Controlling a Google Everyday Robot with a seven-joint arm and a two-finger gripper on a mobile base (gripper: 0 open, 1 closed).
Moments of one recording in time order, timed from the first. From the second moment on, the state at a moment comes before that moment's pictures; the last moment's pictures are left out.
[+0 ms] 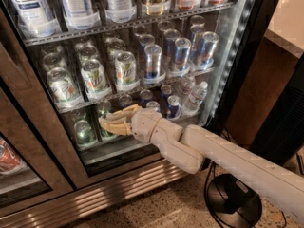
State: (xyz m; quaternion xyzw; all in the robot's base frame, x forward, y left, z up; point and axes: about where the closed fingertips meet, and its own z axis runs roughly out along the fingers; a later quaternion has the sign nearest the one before) arm 0.568 0.104 0.791 -0.35 0.56 0.33 0.67
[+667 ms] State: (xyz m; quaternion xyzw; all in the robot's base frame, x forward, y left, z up) arm 0.558 0.102 0.791 -0.35 0.56 0.33 0.67
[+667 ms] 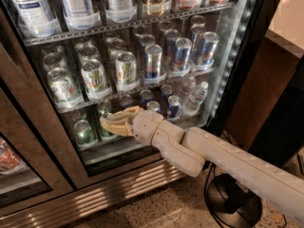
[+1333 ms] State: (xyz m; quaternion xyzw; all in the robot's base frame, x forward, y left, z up) arm 0.542 0.105 0.791 -0.35 0.56 0.33 0.67
